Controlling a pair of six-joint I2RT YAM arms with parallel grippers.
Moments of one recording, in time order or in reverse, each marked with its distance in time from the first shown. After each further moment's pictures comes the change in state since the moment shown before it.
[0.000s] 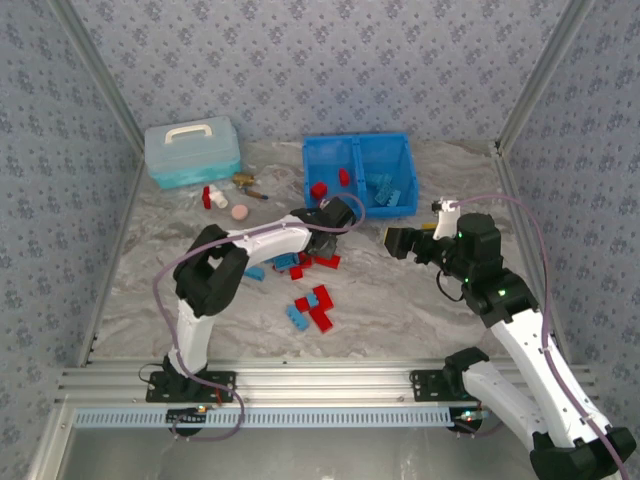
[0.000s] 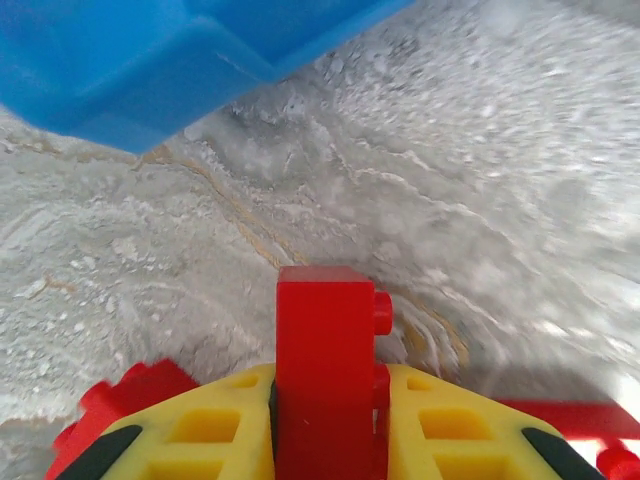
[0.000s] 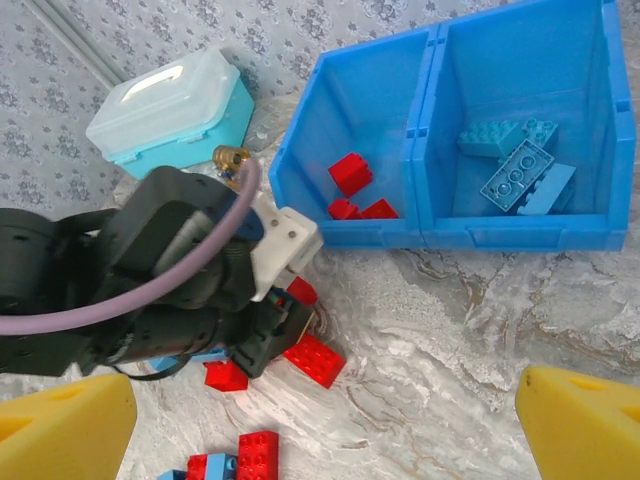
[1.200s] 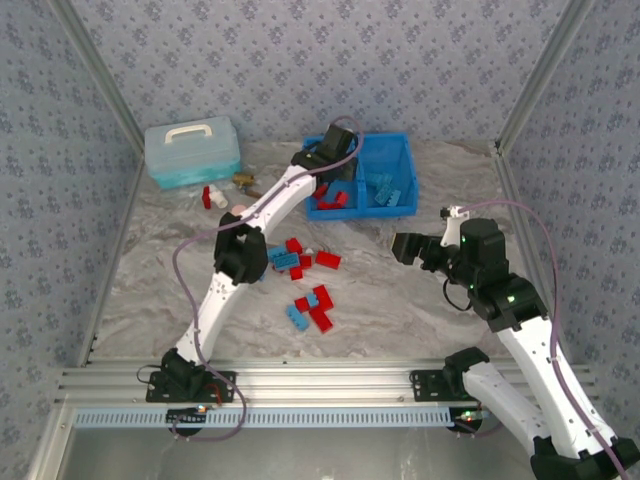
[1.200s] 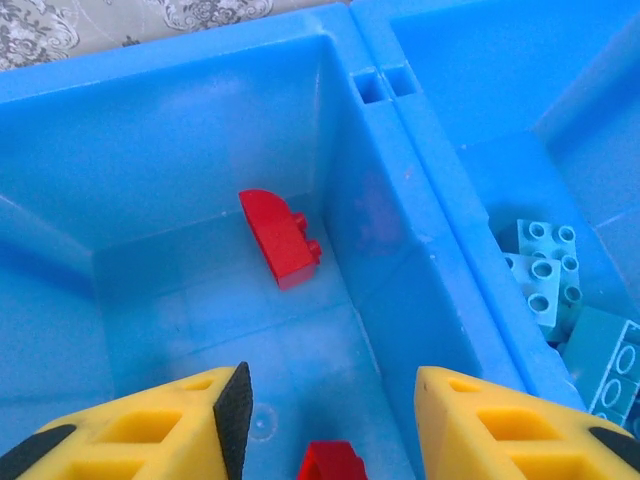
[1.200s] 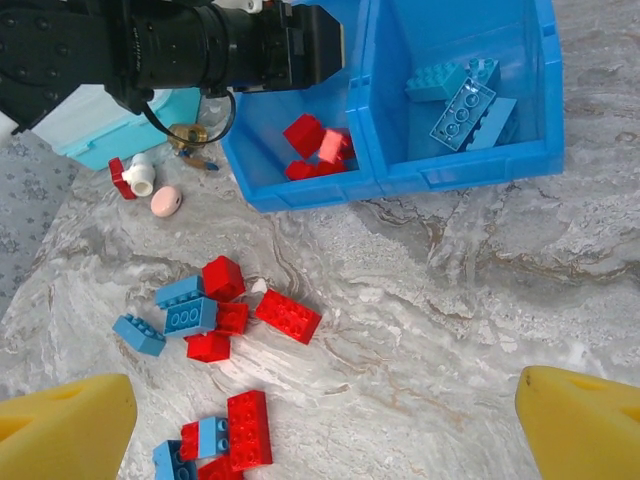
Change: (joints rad) left arm 0.185 0.537 1.041 -0.076 0.153 0.006; right arm 0.001 -0.036 0.043 -0.184 0.068 0.075
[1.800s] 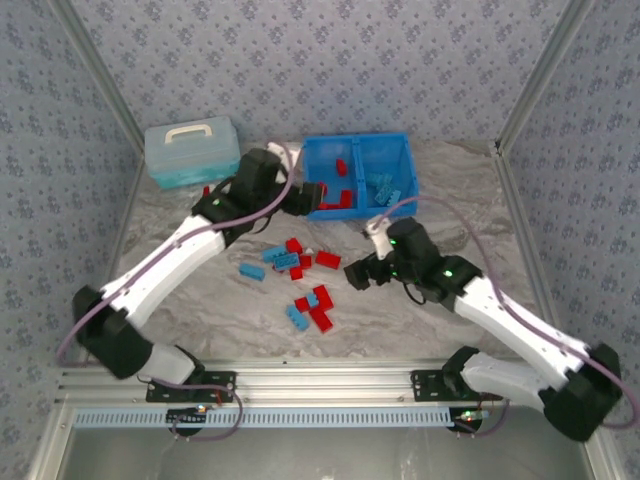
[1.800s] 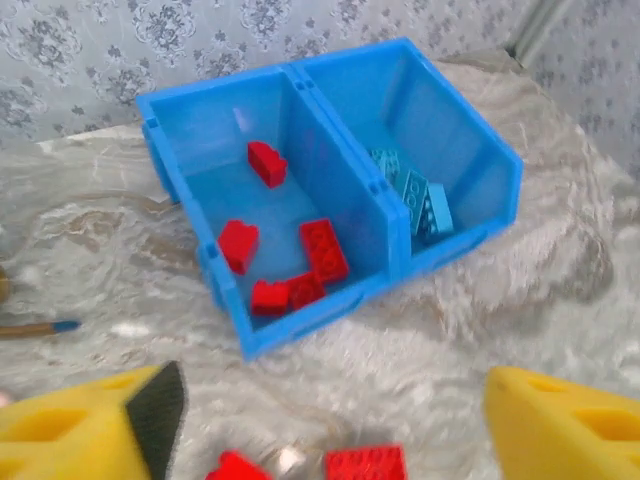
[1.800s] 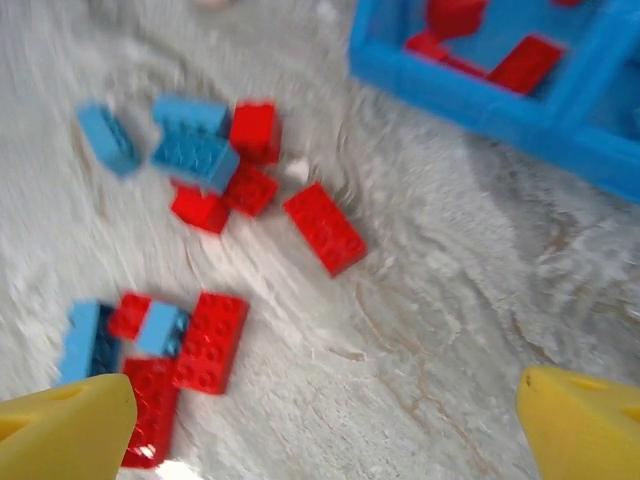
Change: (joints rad) left arm -0.019 -1.157 -1.181 0.228 0.135 0.083; right arm 0.360 0.371 -0.037 0.167 0.110 -0.375
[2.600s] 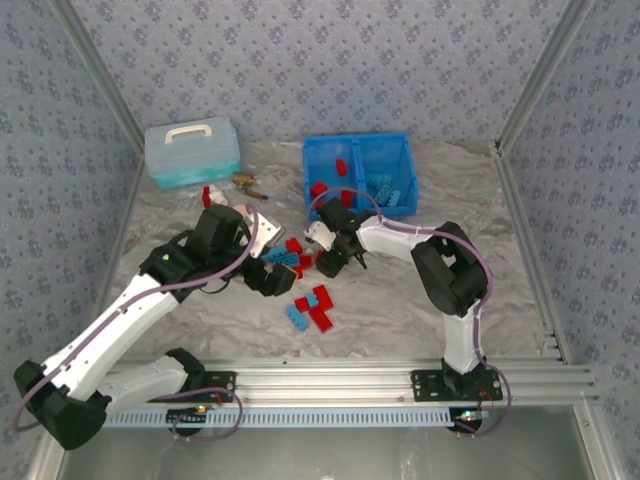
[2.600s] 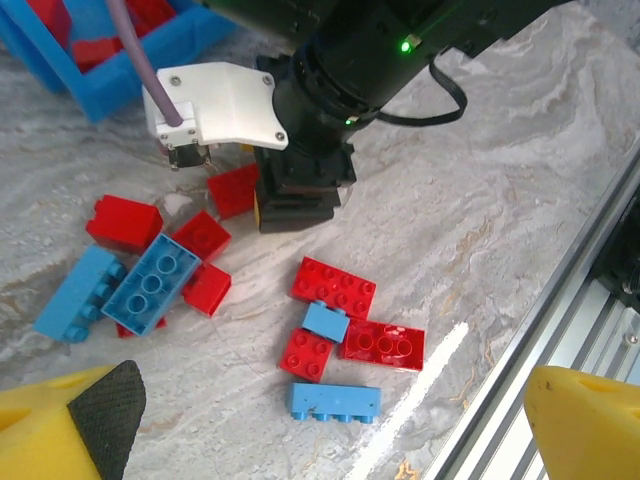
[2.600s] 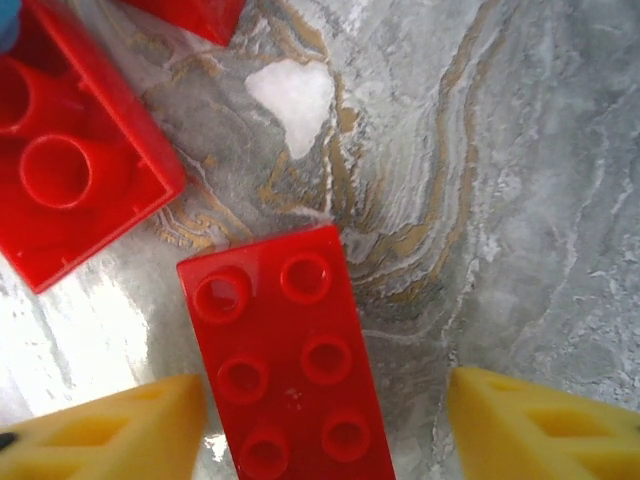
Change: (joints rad) left arm 0.002 -0.362 -0.295 -0.322 0.350 0.203; right arm -0.019 0.868 0.449 -0.035 -0.034 -0.369
